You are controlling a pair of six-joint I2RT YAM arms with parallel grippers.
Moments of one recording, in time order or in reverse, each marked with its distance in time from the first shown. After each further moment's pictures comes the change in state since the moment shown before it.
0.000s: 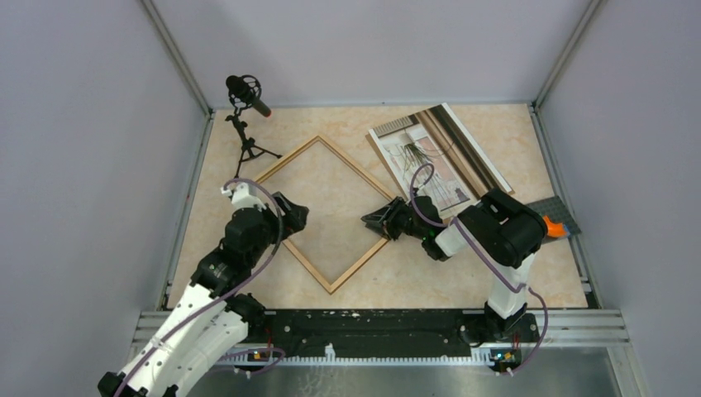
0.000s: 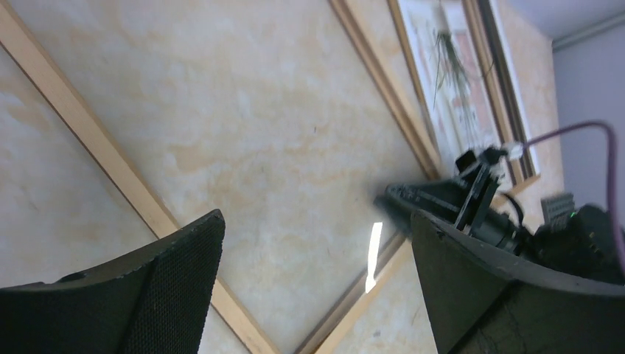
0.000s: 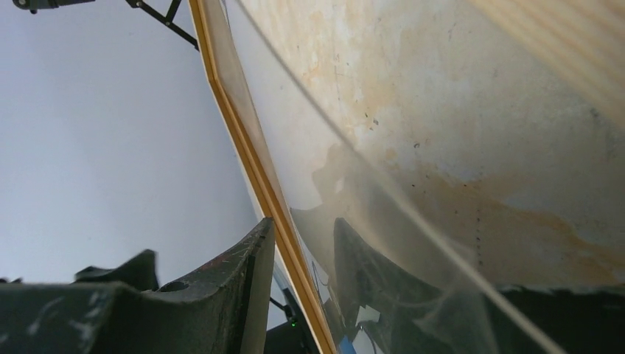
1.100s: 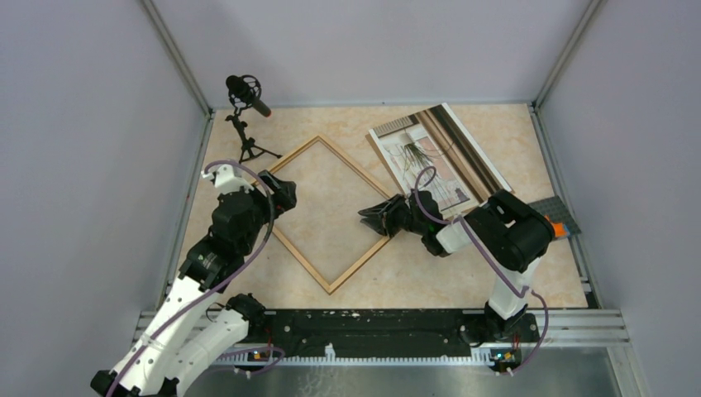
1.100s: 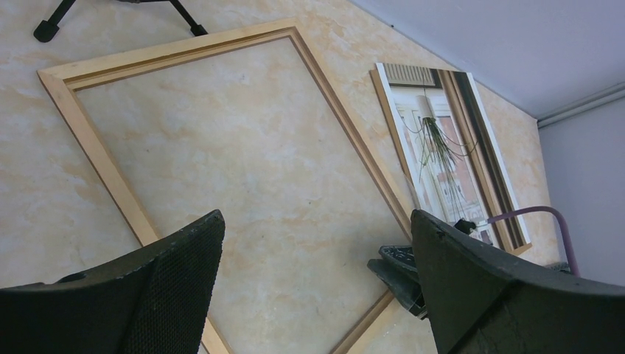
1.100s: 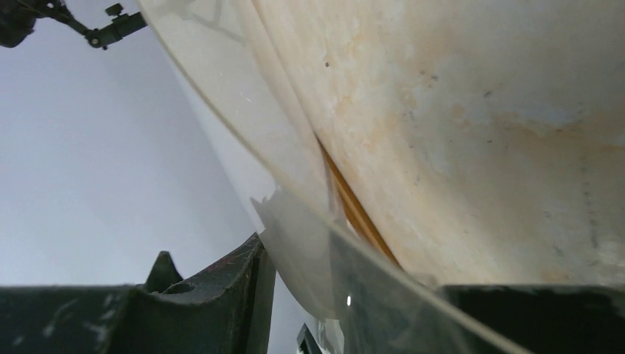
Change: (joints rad) left arm 0.000 0.074 0.262 -0.031 -0.207 0.081; right arm -0.007 -0.050 0.032 -0.079 -0.062 0.265
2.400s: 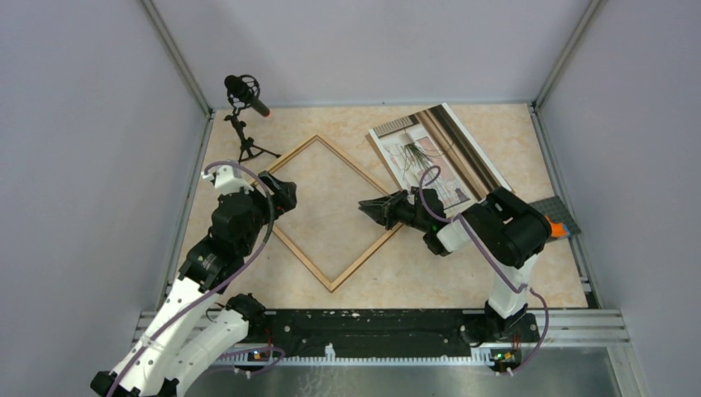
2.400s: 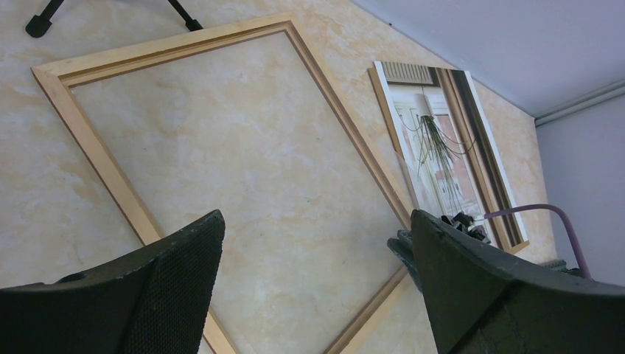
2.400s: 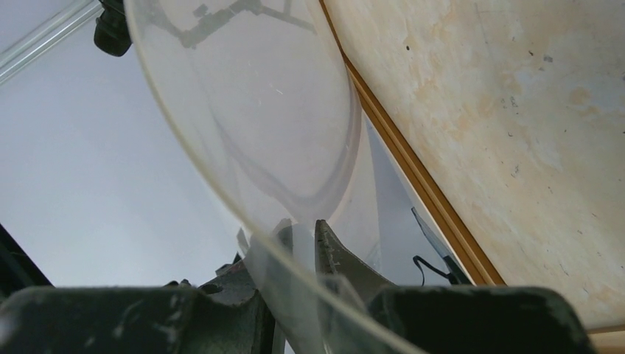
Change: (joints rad) left arm 0.000 -0.007 -0.005 -0.001 0.006 -0.003; right arm -0.033 0.034 -0.002 0.201 -0.056 0.225
